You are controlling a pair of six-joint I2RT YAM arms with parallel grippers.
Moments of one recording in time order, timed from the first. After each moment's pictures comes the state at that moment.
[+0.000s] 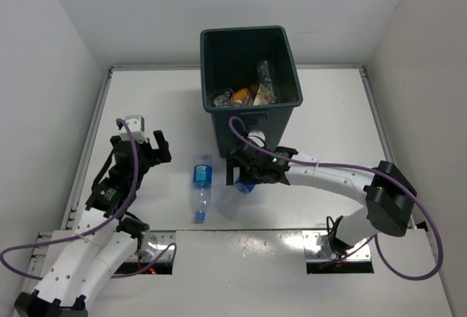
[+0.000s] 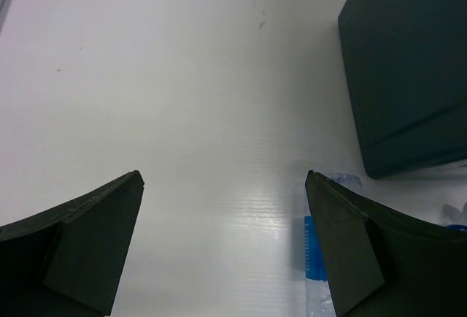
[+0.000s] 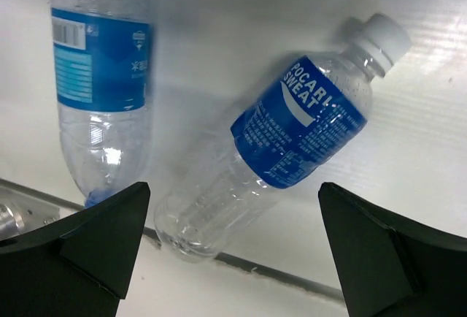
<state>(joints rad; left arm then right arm) -0.32 0.57 0.59 -0.37 -0.32 -0.27 0.98 1.49 0.98 -0.51 0.22 0.83</state>
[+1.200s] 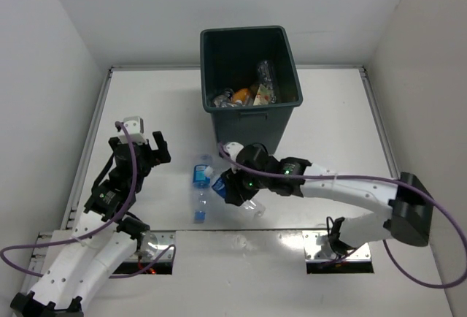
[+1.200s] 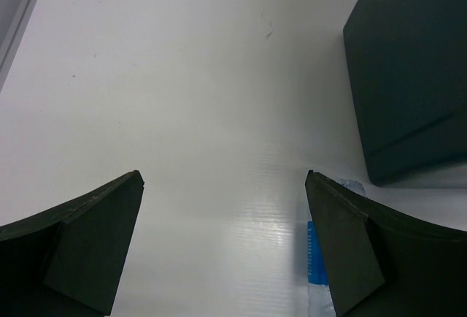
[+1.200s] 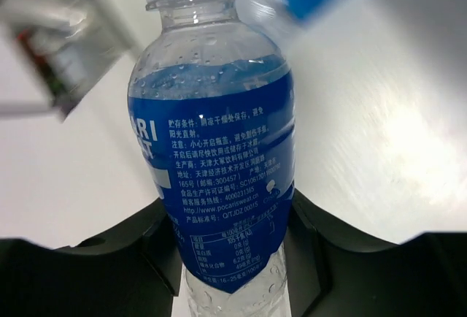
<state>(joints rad) -0.37 0.55 0.59 -0.38 -0.41 -0.27 1.07 1.36 0.88 -0.39 -0.10 0.39</state>
